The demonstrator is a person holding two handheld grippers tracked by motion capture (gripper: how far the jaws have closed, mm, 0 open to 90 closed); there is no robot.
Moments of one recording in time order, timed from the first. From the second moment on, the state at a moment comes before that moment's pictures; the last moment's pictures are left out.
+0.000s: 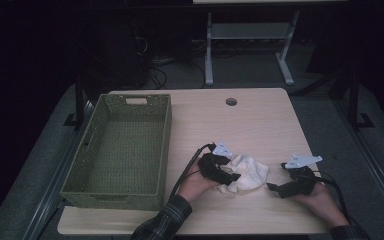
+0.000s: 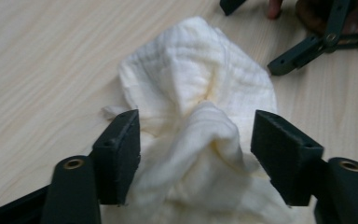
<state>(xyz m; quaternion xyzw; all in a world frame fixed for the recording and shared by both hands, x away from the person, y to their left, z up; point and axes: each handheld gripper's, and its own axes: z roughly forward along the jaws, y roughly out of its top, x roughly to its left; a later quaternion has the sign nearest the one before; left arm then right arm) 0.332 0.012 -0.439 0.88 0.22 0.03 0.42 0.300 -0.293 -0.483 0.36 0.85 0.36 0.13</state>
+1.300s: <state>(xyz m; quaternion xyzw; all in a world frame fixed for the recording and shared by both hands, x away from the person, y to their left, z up) 0.300 0.059 -0.458 0.87 0.31 0.08 0.38 0.338 -0.253 -0.446 0.31 0.84 0.45 0.07</state>
